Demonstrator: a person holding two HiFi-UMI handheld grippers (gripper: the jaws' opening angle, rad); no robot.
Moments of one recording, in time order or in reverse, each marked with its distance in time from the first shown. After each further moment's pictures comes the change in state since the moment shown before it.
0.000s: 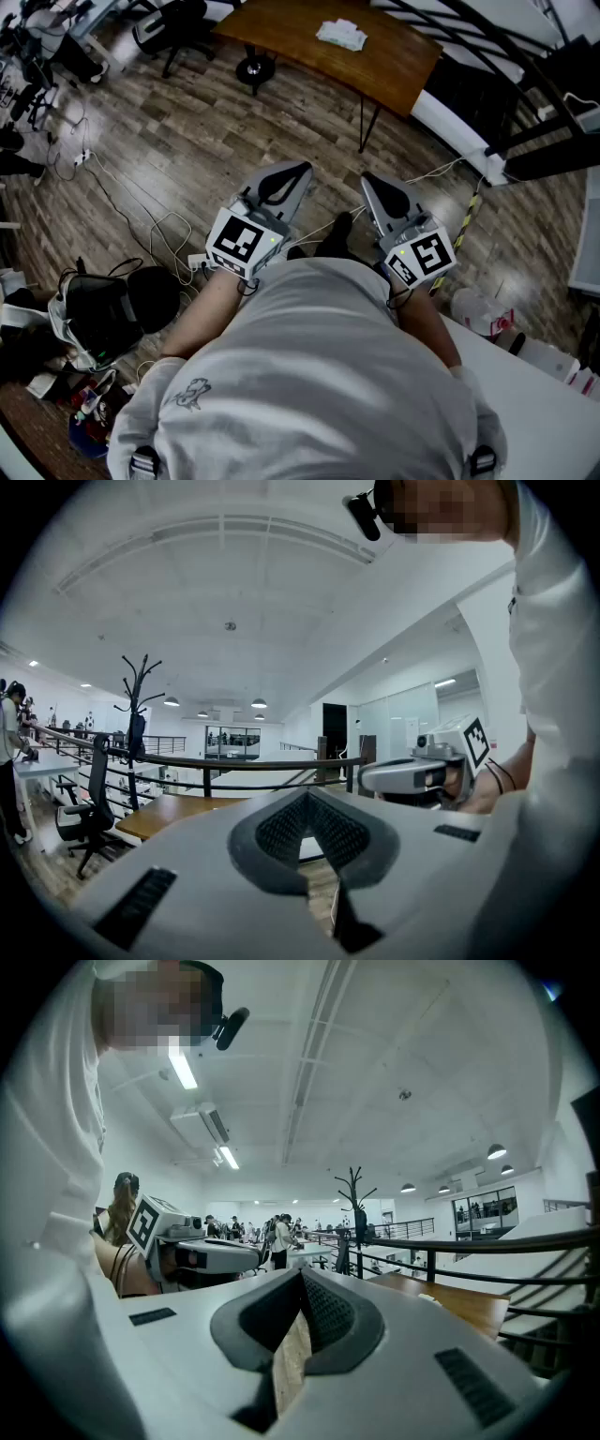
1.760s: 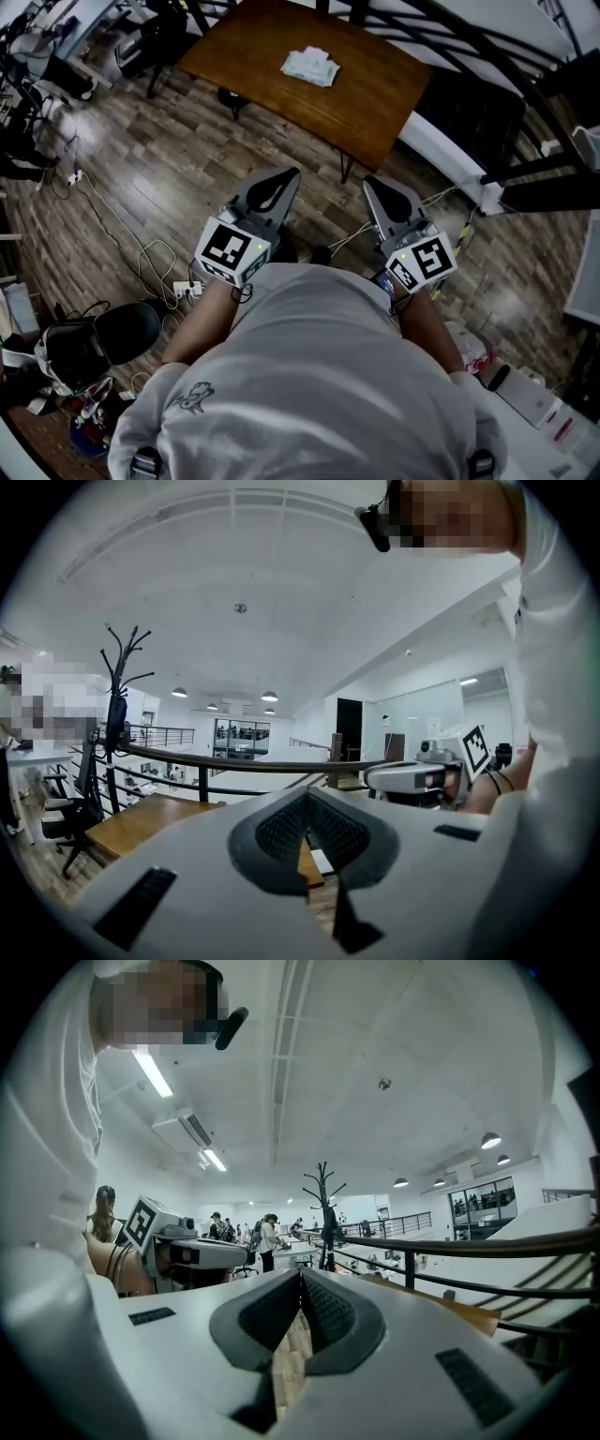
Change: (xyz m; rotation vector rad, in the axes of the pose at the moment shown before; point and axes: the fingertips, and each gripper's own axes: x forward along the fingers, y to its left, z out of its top) left arm 0.257 0.080 0.024 -0.058 0.026 0.053; right arm 0.045 -0.284 0.001 0.042 0.011 0.001
